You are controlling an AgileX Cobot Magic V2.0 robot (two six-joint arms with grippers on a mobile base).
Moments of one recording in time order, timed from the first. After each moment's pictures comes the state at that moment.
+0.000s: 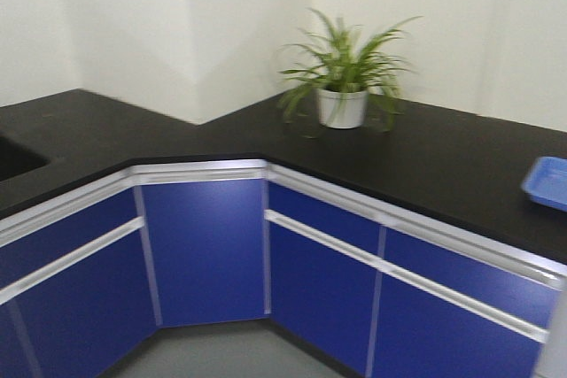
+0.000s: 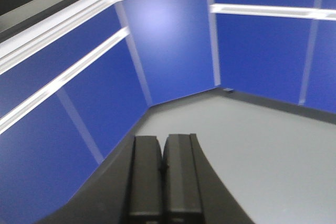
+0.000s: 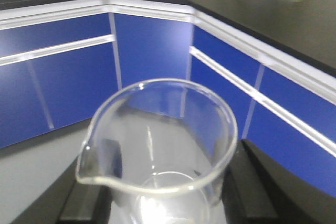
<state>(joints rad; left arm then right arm) -0.07 -0.02 0.03 0.11 0.39 0.02 0.52 0.44 -0.34 -0.47 0.31 0.50</state>
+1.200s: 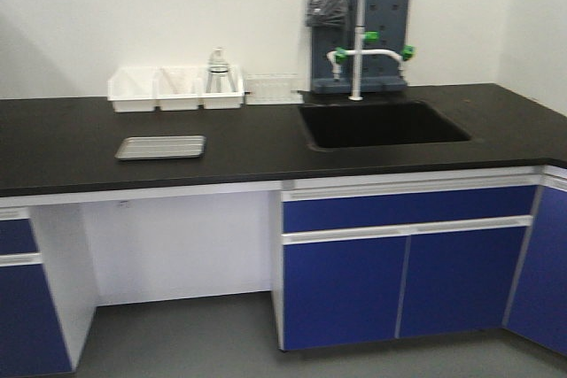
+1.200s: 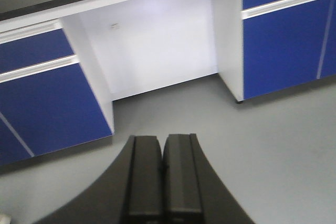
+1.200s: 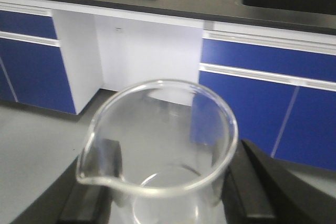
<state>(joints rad) -0.07 -0.02 0.03 0.11 0.39 0.02 0.52 0.44 -0.34 -0.47 0.31 0.50</state>
